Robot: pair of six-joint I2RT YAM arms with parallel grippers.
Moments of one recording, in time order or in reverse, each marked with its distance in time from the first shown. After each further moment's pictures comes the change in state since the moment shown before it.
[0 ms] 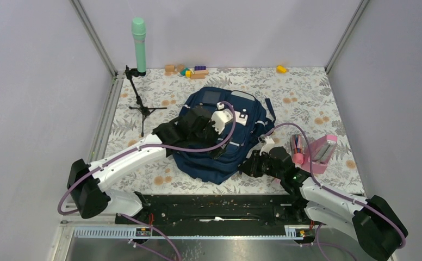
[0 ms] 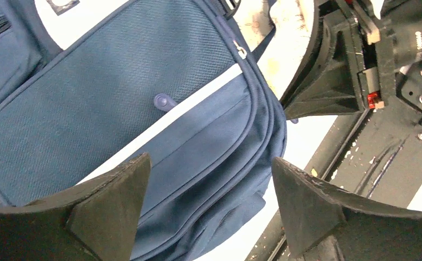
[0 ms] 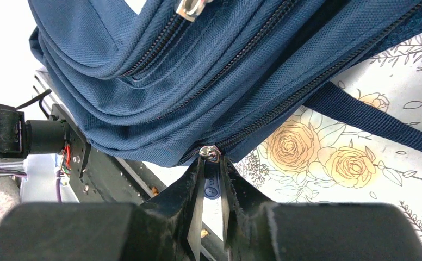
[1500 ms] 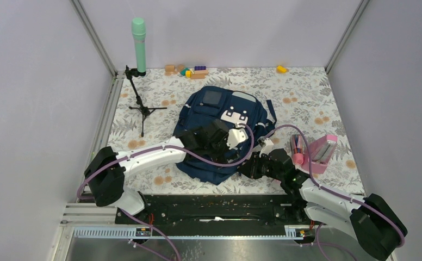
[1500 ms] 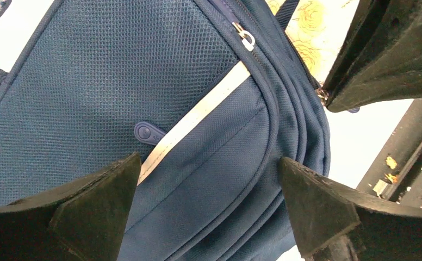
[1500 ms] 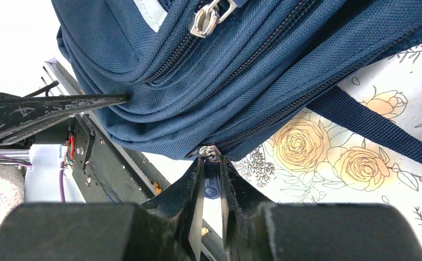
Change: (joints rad) left arm -0.093 0.172 -0.058 0.089 -0.100 0.228; right arm 0.003 0.017 -0.042 0.082 -0.043 0.000
